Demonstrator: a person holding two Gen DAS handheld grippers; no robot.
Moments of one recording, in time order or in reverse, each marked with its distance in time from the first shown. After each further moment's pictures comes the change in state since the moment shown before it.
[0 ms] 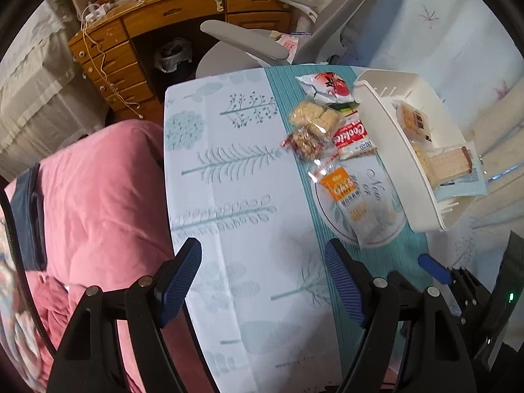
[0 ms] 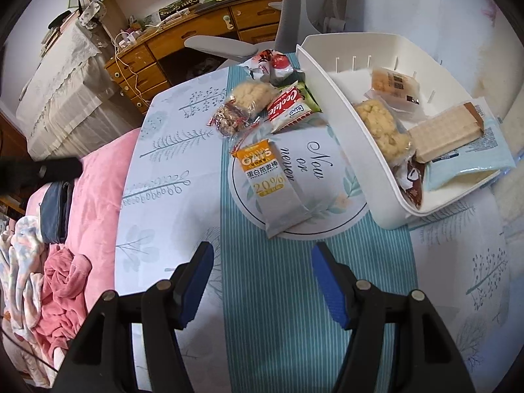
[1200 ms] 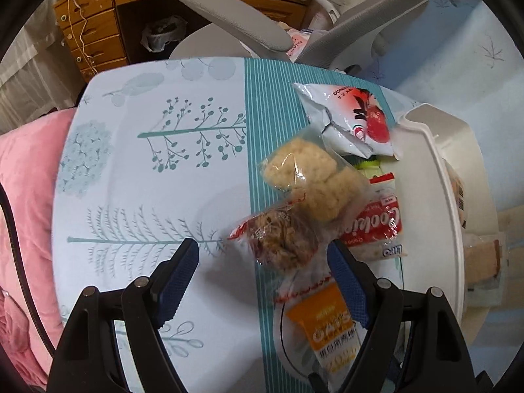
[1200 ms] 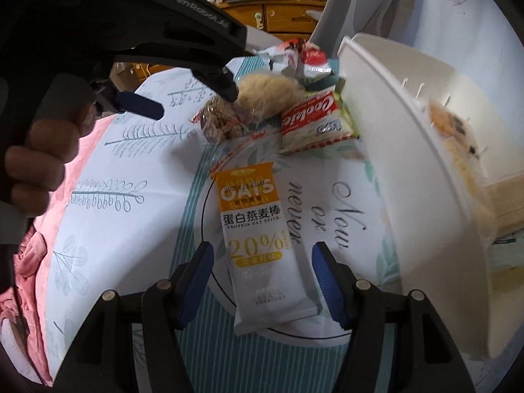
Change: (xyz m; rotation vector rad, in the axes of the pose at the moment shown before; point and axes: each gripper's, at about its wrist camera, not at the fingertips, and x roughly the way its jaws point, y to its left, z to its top) left arm 0.179 -0.036 0.101 -0.187 0.001 -0.130; right arm 0.107 -0.002 0.035 -0.215 -0.063 -0.035
